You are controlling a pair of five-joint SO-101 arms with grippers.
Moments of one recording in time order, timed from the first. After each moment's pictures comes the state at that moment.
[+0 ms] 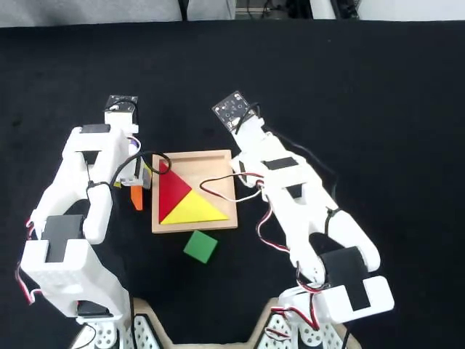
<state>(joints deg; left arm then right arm) -7.3 12.3 21.6 59.6 -7.0 -14.0 -2.9 45.0 21.4 24.5</state>
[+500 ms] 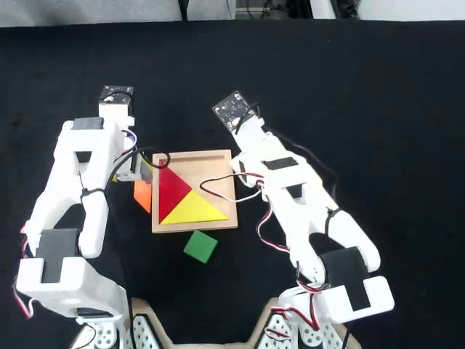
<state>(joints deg) -7.8 5.5 20.0 65.8 -7.1 -14.0 -2.9 45.0 21.4 24.5</state>
